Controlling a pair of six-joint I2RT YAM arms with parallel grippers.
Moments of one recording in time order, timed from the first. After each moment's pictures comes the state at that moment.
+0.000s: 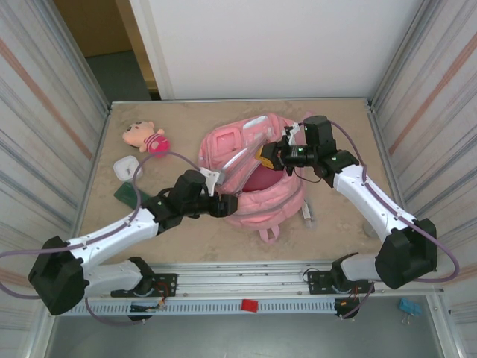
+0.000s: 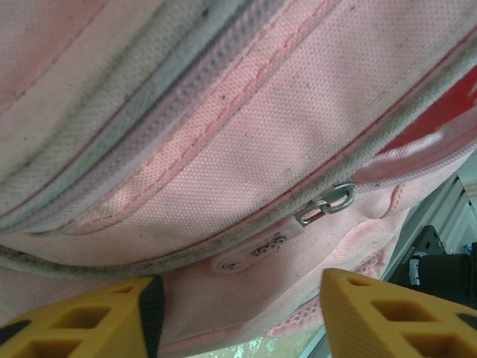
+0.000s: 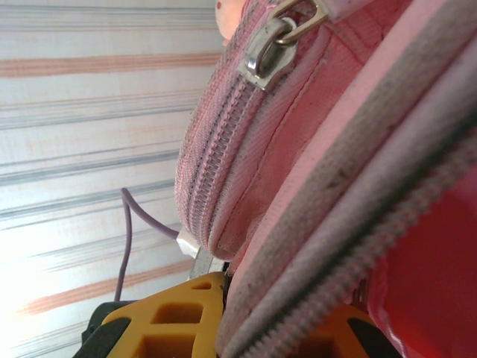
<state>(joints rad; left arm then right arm) -0.77 1.14 0.70 -0.18 0.25 -0.56 0.40 1.33 1.10 -0.31 -0.78 1.15</state>
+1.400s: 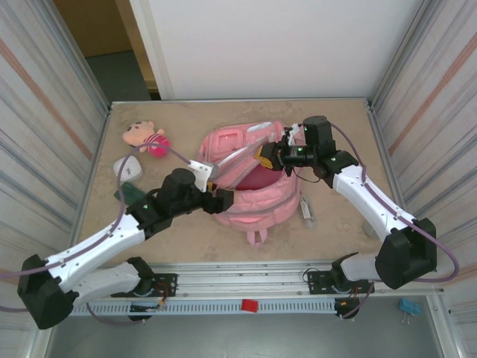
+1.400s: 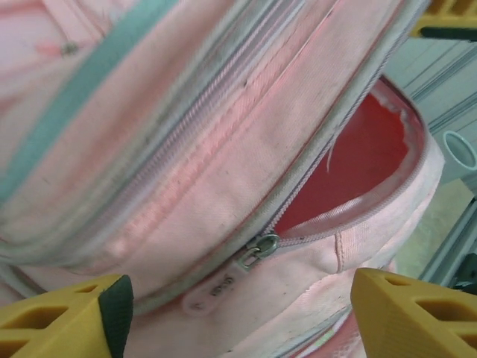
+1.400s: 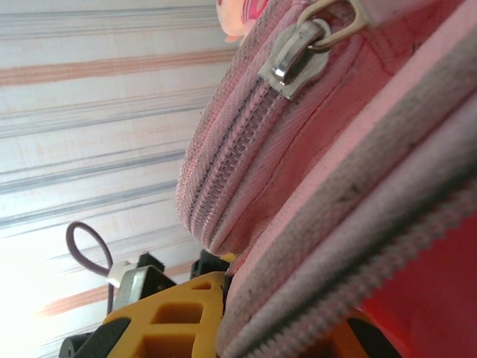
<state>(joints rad) -0.79 0.97 0.75 -0.27 0.07 -0.37 0.40 1.33 1.10 -0.29 -0.81 1.21</state>
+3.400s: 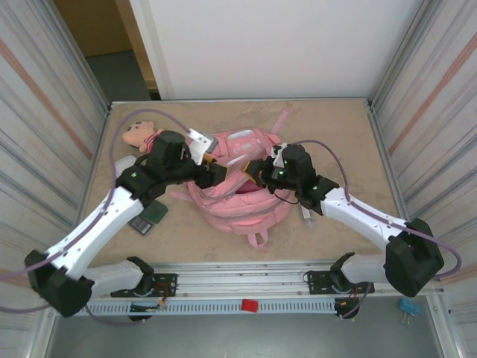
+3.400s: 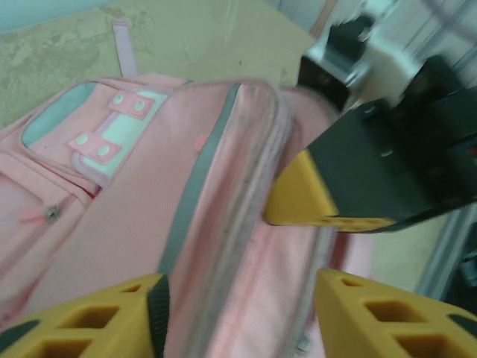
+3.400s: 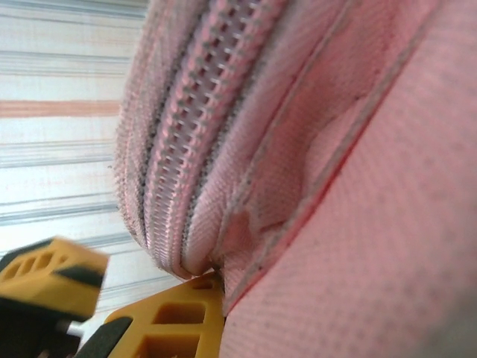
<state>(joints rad) -0.60 1.11 1.13 -0.56 0.32 -0.14 0.66 1.28 0.83 0.07 -0.37 1.33</state>
